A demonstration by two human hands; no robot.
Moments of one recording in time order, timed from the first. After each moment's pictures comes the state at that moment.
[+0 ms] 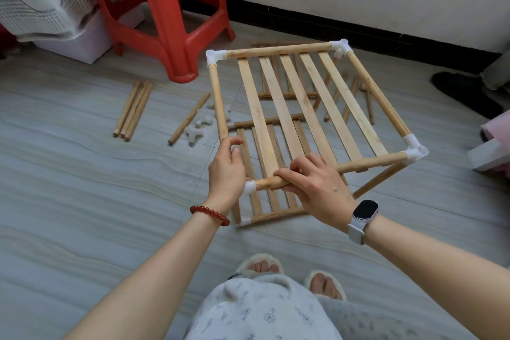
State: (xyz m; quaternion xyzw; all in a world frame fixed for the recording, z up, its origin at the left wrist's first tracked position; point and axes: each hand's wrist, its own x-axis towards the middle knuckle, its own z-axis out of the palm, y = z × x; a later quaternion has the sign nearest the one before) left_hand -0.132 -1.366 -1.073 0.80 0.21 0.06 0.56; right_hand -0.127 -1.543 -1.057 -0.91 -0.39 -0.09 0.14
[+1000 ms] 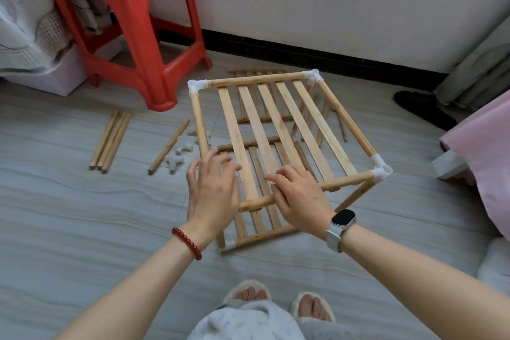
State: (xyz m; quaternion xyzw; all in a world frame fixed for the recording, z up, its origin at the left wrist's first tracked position) left_hand -0.131 -1.363 -1.065 0.96 -0.05 0.18 0.20; right_hand -0.115 -1.544 -1.054 -0.95 -0.27 -0.05 0.17
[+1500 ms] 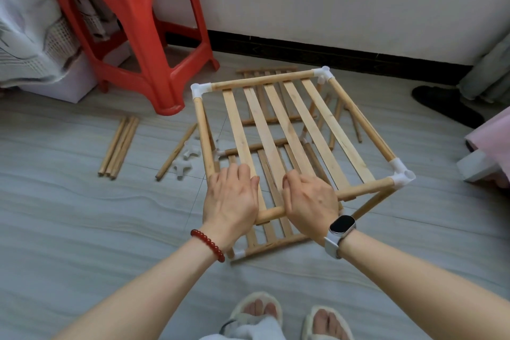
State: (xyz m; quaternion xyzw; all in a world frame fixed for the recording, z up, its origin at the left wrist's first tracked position) left_hand -0.107 -1.379 -1.078 0.98 -0.03 0.11 0.15; right_hand -0.093 -1.536 -1.077 -0.97 -0.17 -0.07 0.13
